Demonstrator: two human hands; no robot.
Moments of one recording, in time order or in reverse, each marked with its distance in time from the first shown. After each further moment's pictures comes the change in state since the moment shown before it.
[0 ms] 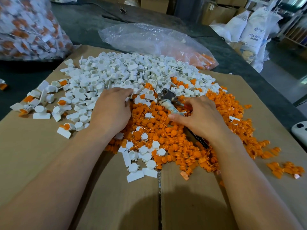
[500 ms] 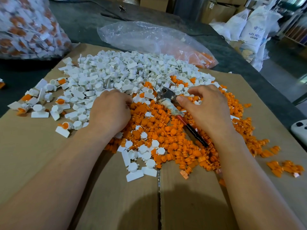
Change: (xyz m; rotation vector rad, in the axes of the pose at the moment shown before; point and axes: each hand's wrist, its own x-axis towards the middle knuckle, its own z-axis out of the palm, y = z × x) left_hand 0.001 -0.001 0.002 0.134 -0.027 -0.003; right_hand -0.001 -0.001 -0.009 0.196 0.318 -0.034
